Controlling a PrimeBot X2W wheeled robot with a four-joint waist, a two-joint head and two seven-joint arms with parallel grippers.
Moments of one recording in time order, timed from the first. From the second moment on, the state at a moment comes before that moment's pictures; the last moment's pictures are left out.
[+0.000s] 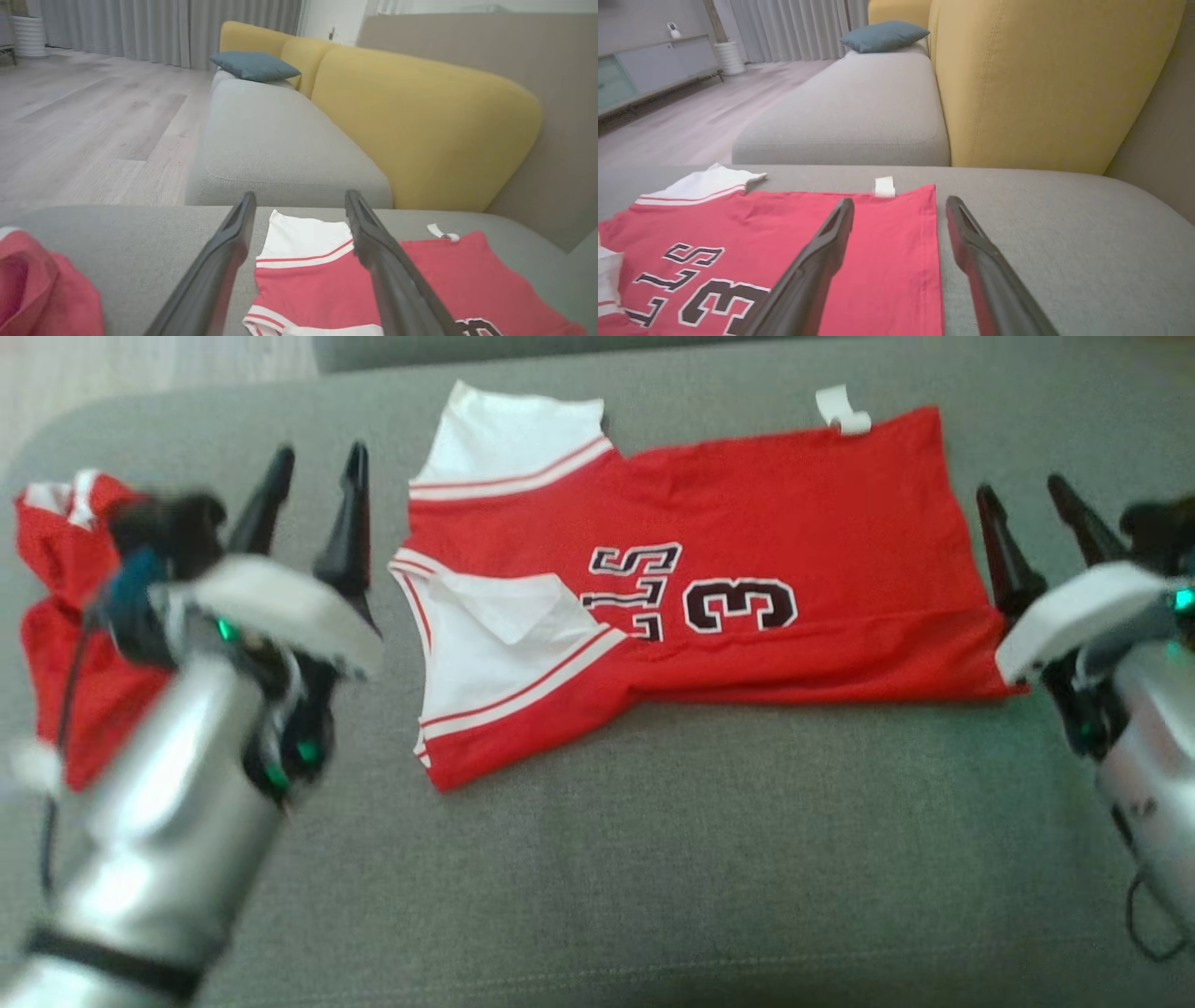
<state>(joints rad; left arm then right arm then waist) -0.71 0.36 -0.68 0.48 -0.83 0.13 -0.25 -0.80 -0.41 0.63 0.96 0.69 0.13 -0.25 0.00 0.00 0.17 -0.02</state>
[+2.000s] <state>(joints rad) -0.46 0.13 -0.50 0.71 -0.39 0.11 -0.24 -0.38 -0.10 -0.14 0.69 0.17 0.13 0.00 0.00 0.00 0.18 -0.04</state>
